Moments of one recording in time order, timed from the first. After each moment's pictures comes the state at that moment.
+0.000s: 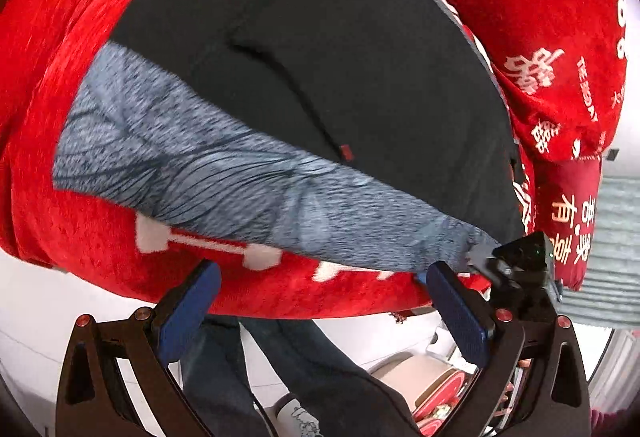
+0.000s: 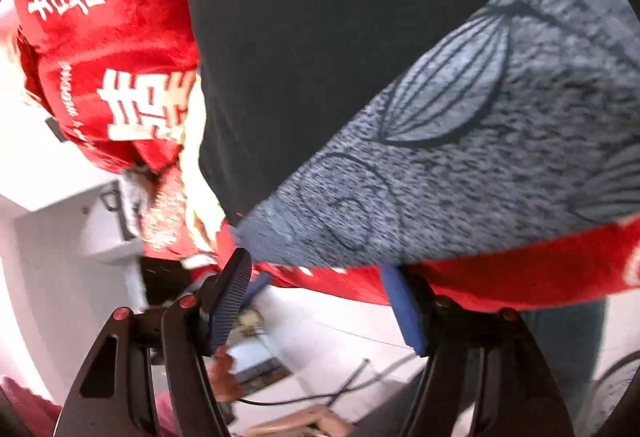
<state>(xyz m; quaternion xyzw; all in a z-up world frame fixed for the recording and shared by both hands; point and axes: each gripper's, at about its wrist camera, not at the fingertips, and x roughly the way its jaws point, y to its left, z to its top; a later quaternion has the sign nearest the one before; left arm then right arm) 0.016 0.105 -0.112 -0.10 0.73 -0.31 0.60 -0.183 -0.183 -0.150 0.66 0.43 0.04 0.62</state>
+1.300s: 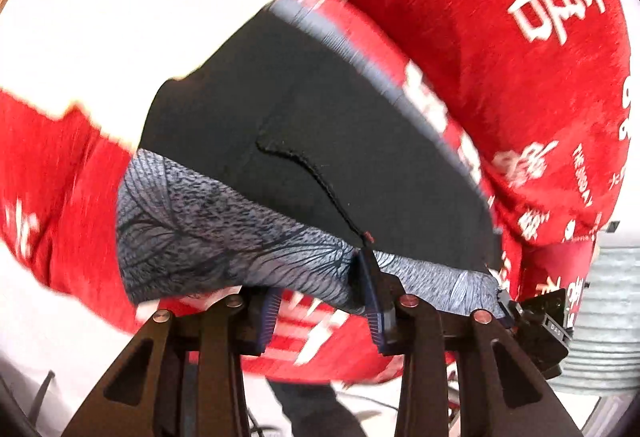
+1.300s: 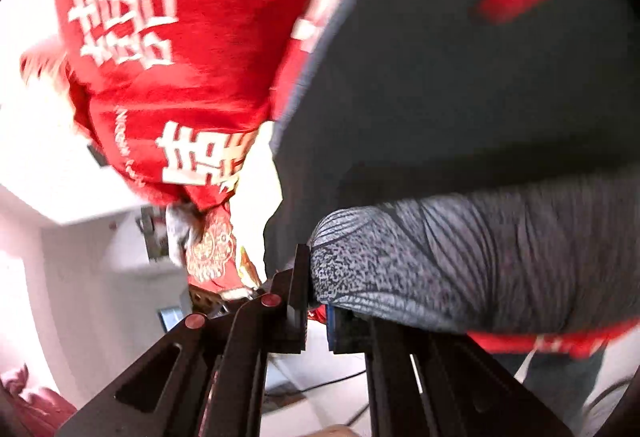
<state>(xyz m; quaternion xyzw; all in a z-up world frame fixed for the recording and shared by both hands) 0.096 0.061 -0.010 -0.16 0.68 -0.25 0.68 -0.141 -0.320 -0.029 0.63 0.39 0.04 0.67</state>
